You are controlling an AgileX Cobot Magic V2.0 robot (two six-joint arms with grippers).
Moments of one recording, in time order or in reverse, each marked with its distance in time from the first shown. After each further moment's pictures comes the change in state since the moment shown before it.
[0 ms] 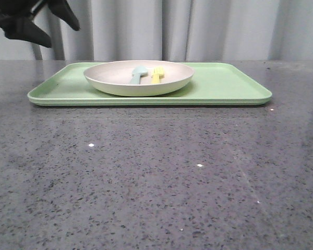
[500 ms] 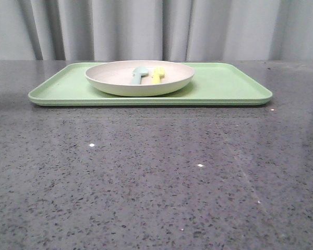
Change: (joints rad) left arm 0.152 -0.402 0.165 0.375 0.144 0.000; right arm 0.000 0.000 0.000 0.000 0.000 0.000
